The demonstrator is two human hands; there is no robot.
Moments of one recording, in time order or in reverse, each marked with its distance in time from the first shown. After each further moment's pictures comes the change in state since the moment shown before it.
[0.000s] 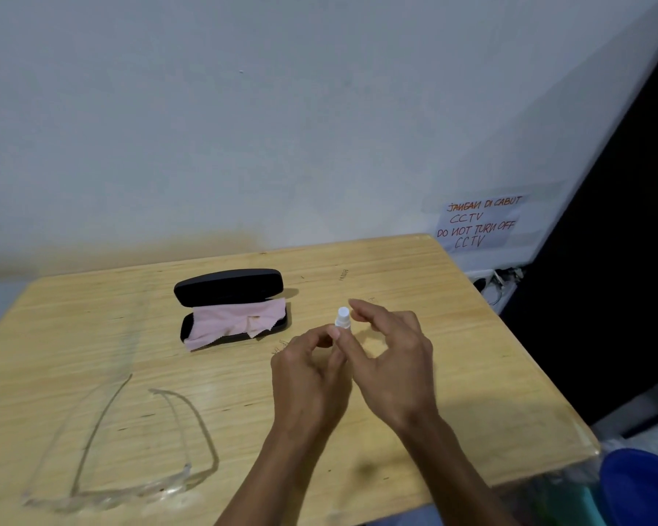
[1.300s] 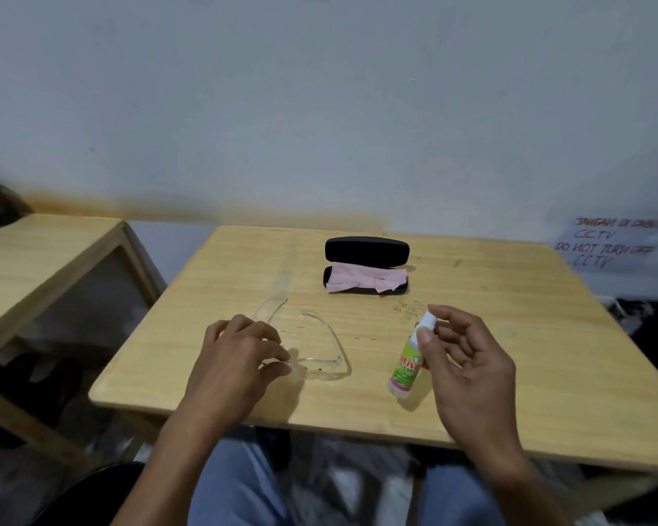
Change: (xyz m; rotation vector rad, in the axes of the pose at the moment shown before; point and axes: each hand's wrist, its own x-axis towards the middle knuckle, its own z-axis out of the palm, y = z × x) left_hand -0.075 -0.045 -0.249 0.919 -0.103 0.206; right_hand -0.094 -0.071 0.011 0.517 -0.148 0.113
